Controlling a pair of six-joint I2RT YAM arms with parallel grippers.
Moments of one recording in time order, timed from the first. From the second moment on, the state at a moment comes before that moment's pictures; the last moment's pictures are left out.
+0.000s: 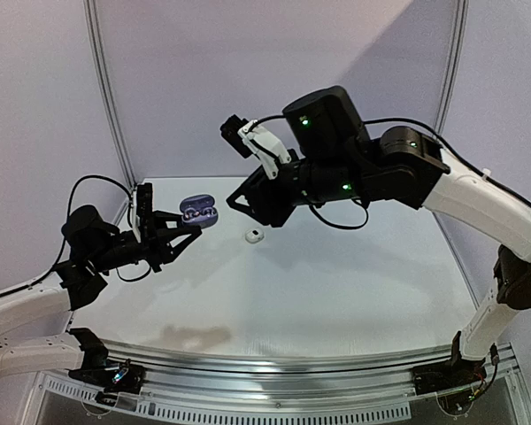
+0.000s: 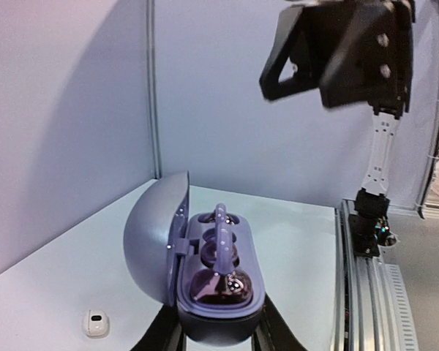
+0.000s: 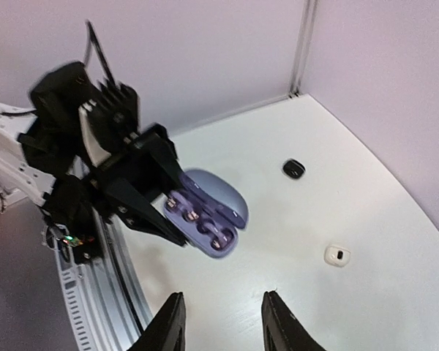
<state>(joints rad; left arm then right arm) -0.58 0.86 0.44 0.53 0.58 -0.07 1.22 1.74 1.98 -0.75 0.14 0.09</state>
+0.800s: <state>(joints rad) -0.61 0.87 0.47 0.44 0.88 0.08 1.32 1.84 2.02 -0.71 -0.01 -0.17</state>
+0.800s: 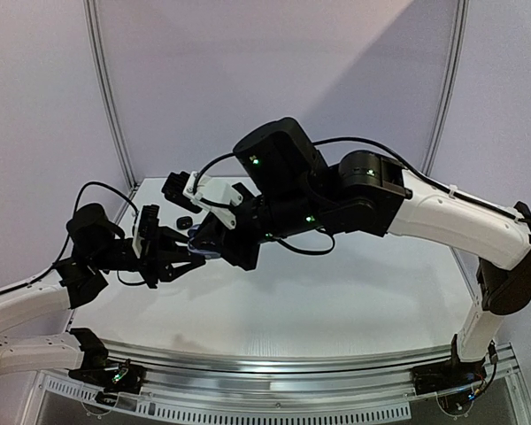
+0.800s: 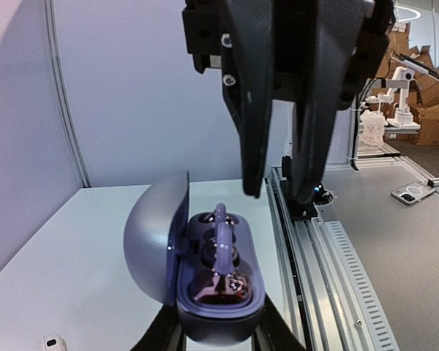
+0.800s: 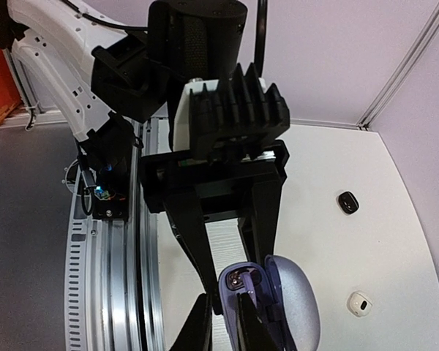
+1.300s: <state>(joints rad) -0.62 0.88 0.47 0.43 0.88 0.08 1.32 1.87 2.04 -0.71 0.06 -0.21</state>
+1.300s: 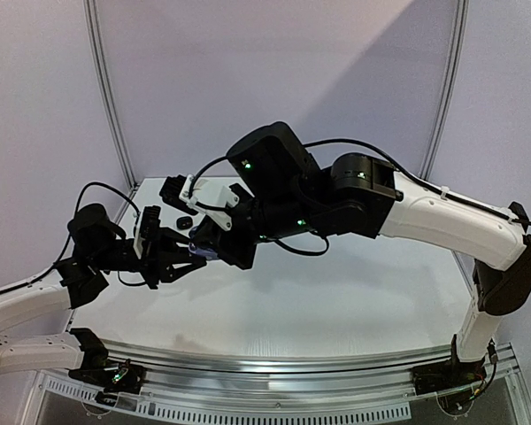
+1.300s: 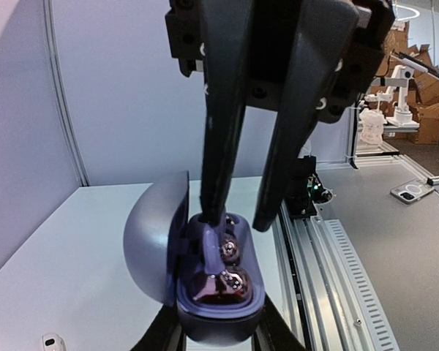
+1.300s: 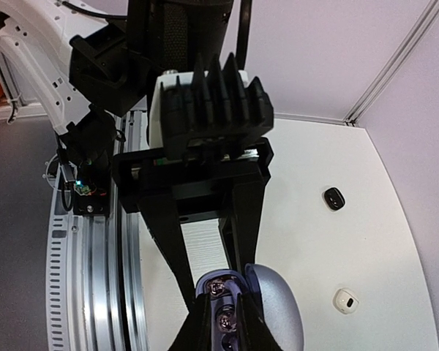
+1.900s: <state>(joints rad) -0.62 0.88 0.47 0.43 0.88 0.09 1.32 1.87 2.04 -0.71 0.08 -0.21</state>
